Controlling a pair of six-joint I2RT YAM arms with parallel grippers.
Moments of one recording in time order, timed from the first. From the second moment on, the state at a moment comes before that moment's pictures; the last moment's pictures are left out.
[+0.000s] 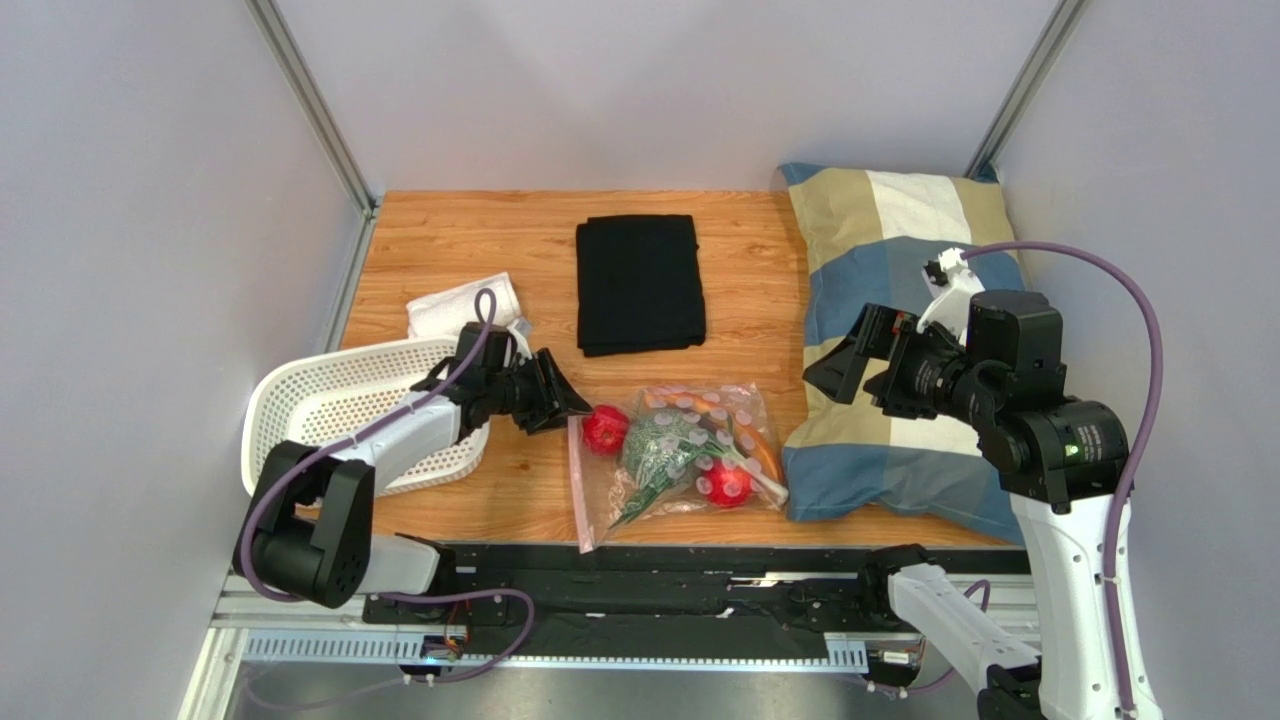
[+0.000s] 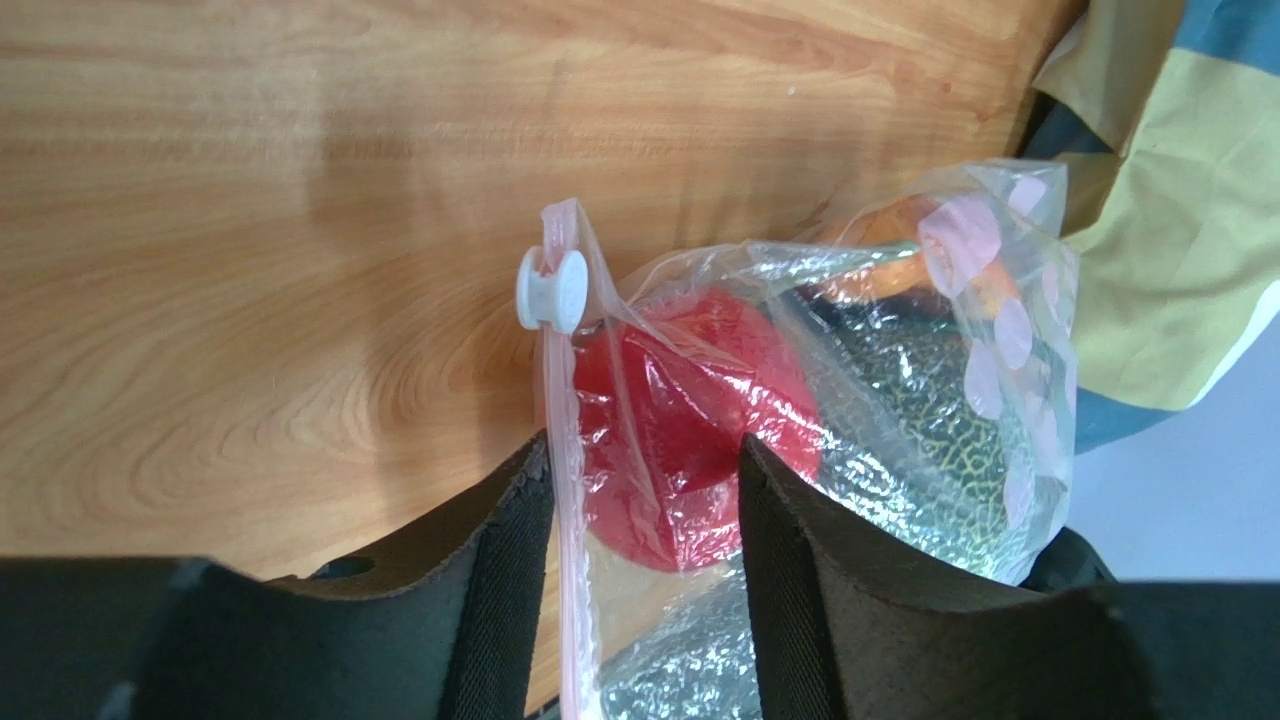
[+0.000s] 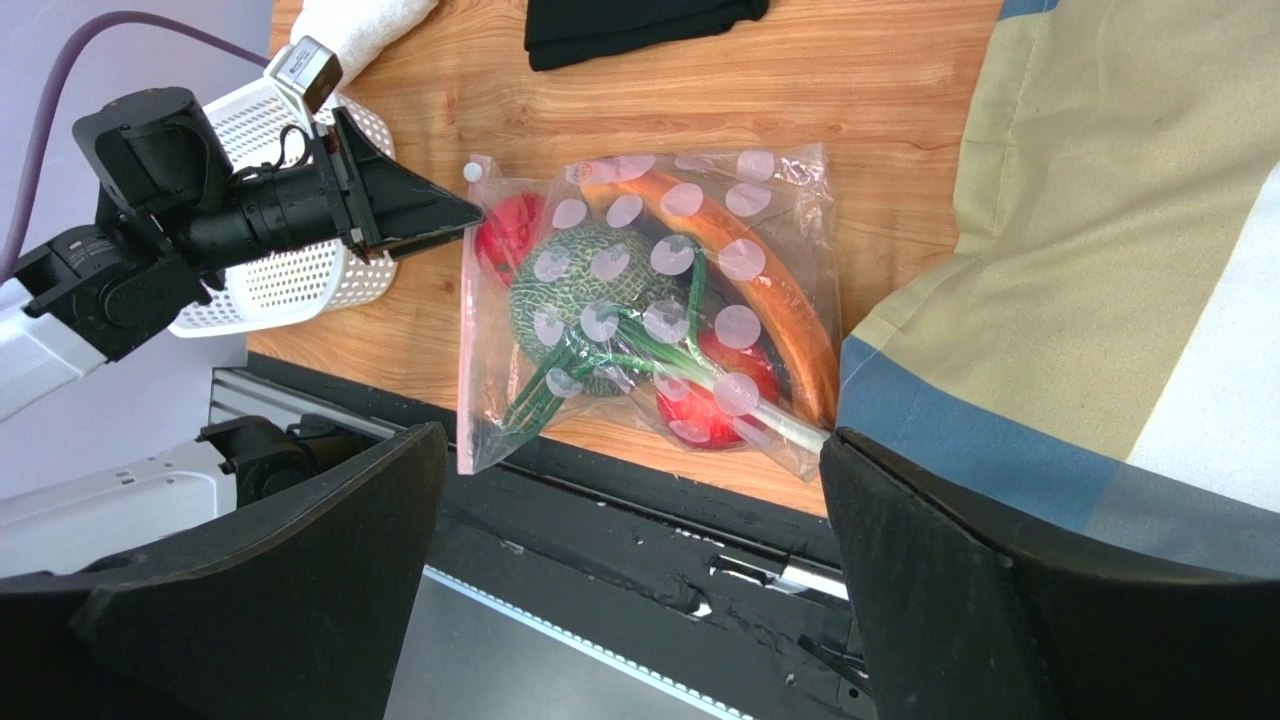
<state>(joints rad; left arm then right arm) -0.30 1.34 0.63 -0.14 0.48 -0.76 0.17 0.87 1.42 -1.18 -0.33 0.43</state>
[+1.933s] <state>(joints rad) -0.36 1.35 1.10 -0.16 0.74 -0.47 0.43 1.67 1.42 -0.23 -1.01 -0.17</state>
